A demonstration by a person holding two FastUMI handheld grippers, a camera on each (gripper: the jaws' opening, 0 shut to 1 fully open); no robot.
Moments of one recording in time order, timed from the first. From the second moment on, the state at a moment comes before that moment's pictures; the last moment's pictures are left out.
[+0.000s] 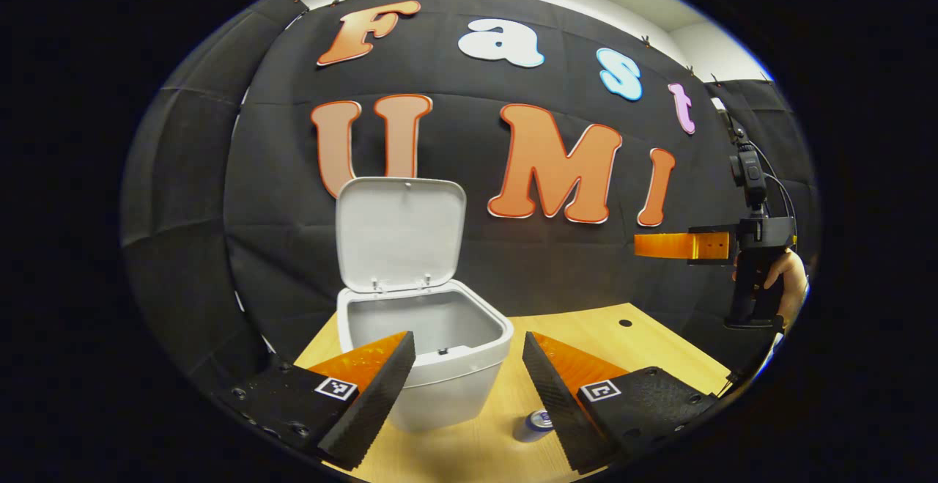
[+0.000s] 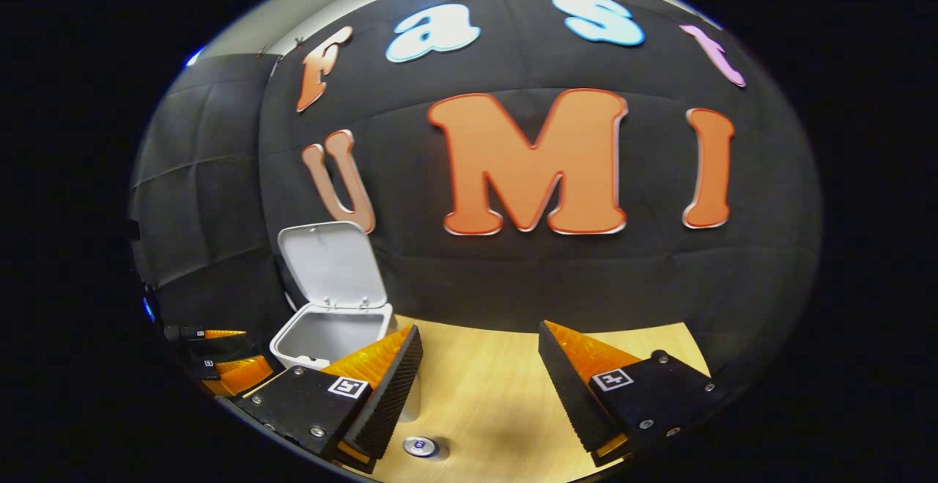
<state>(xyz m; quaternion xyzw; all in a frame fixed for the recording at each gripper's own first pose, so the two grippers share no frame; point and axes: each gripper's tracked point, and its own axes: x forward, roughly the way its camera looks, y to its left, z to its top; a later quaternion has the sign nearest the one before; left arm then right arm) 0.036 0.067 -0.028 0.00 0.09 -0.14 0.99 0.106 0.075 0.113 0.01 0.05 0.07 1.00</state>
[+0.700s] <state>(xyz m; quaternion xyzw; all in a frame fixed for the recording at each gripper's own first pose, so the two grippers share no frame) 0.037 -0.027 -0.075 0.01 0.13 -0.20 0.97 0.056 -0.037 0.103 0.01 0.05 -0.03 1.00</state>
